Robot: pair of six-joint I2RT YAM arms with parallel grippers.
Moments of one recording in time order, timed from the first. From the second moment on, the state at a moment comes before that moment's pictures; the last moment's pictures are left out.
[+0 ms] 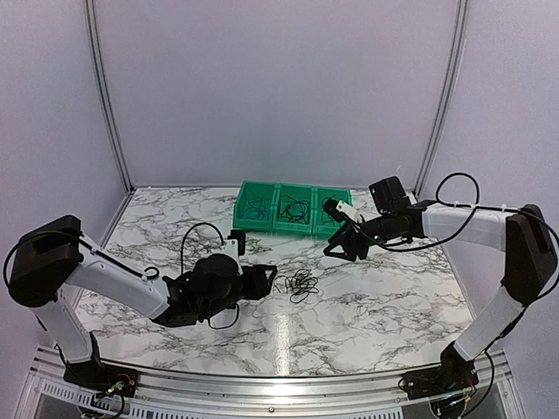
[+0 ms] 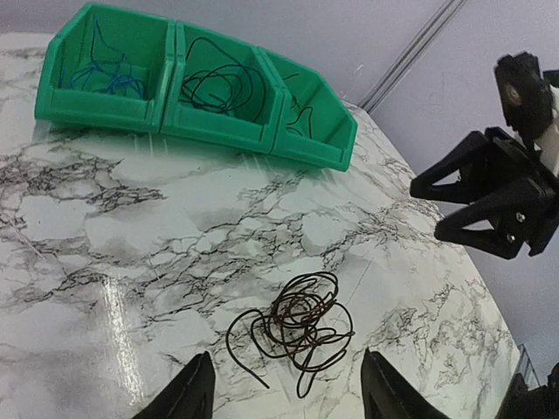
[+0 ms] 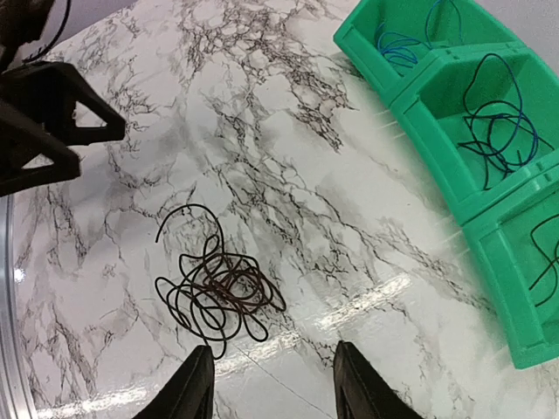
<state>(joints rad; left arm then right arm) -1.14 1.72 0.73 0.64 -0.47 -0.70 0.45 1.58 1.06 -0.31 -0.60 -0.42</state>
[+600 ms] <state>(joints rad) -1.02 1.93 0.90 0.41 -0.13 -0.97 0.45 1.57 1.05 -0.26 -0.67 -0.52</state>
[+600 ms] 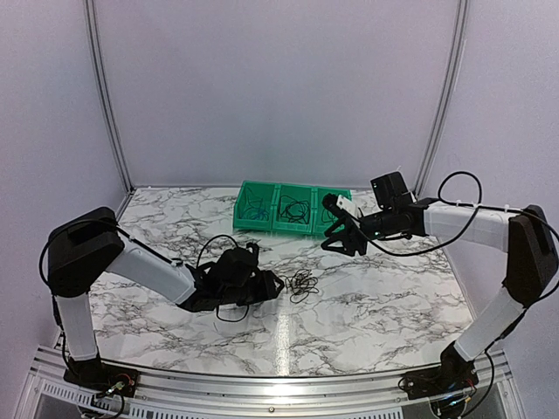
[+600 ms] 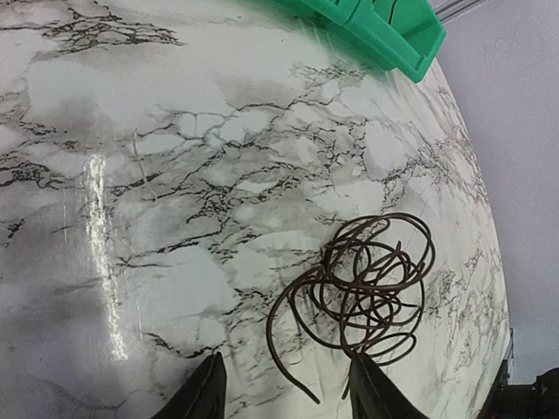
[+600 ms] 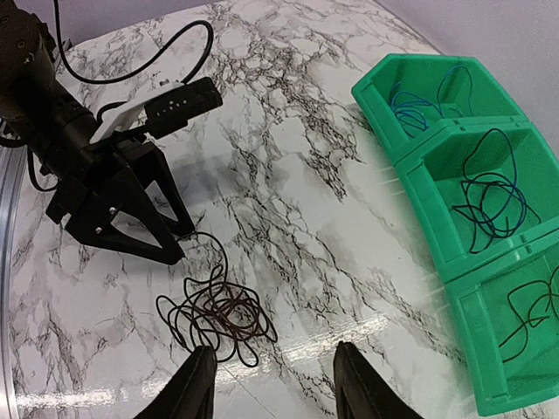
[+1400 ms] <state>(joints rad) -1.00 1.92 0.93 0.39 -0.08 -0.91 0.66 1.72 1.07 -0.29 -0.51 -0.61</state>
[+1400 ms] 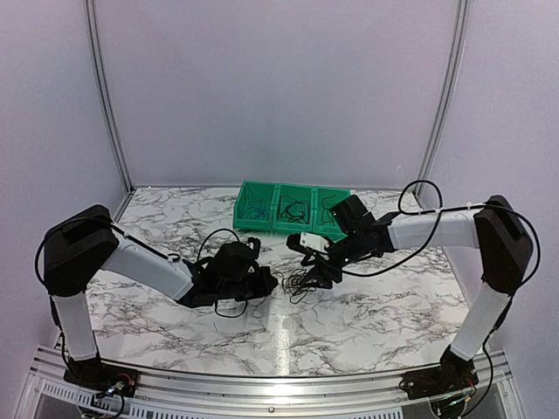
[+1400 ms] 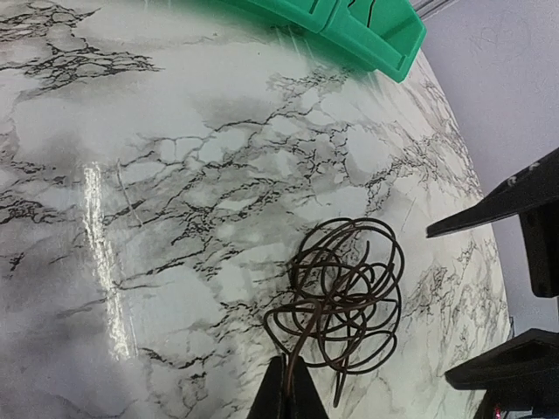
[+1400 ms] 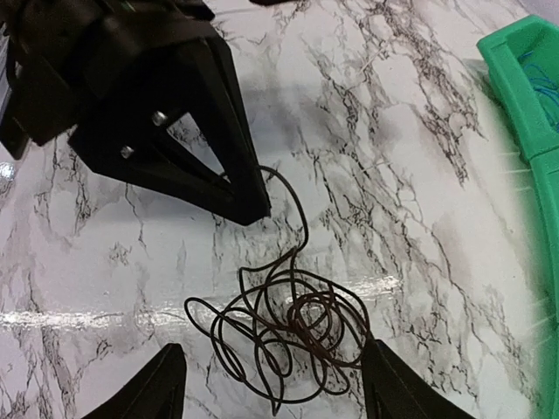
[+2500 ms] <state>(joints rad) -1.04 0.88 0.62 -0.15 -0.47 -0.74 0.81 2.04 1.30 -0.23 -0.44 -0.53</state>
